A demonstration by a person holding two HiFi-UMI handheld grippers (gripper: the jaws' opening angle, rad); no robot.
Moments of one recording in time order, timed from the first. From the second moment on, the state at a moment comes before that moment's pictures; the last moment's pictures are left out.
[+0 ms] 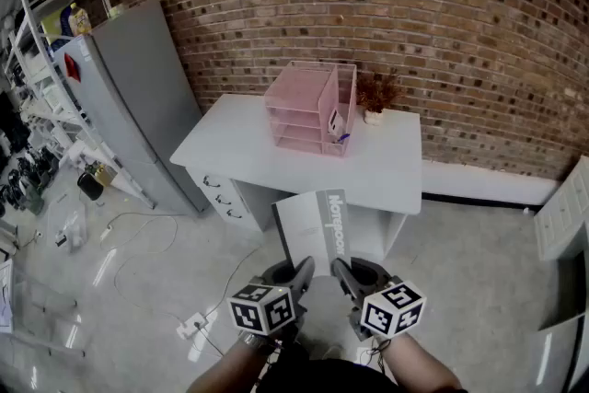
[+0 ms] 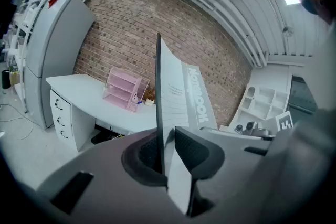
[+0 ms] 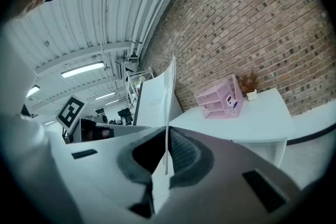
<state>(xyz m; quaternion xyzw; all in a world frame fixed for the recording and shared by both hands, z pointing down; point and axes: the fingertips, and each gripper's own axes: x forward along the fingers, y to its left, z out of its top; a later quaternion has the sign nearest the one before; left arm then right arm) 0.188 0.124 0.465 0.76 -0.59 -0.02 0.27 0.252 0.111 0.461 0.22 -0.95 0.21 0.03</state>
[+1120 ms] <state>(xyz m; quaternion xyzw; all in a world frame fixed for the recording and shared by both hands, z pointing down) 0.149 0.109 0.468 0.76 -0.58 -0.03 0.29 0.212 0.094 0.464 0.22 -0.95 0.22 0.04</state>
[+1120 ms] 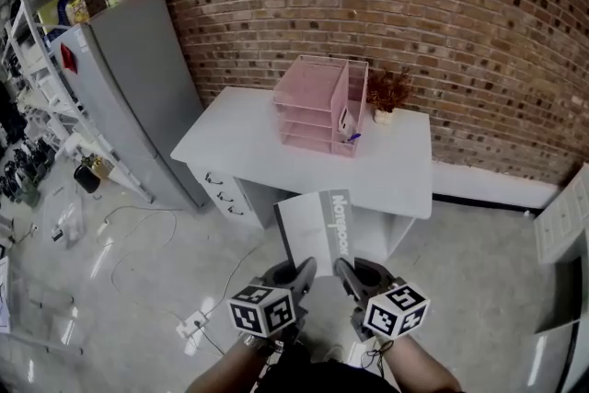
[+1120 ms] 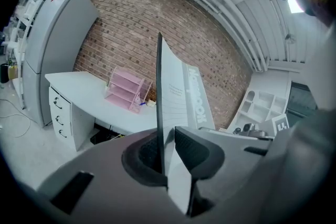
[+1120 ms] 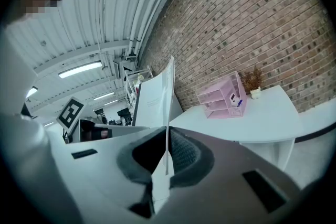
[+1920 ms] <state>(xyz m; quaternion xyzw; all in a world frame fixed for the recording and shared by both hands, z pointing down) 0.007 0.058 0.484 0.76 -0.57 -0.05 0.31 0.070 0.041 0.476 0.22 -0.95 0.22 0.06</state>
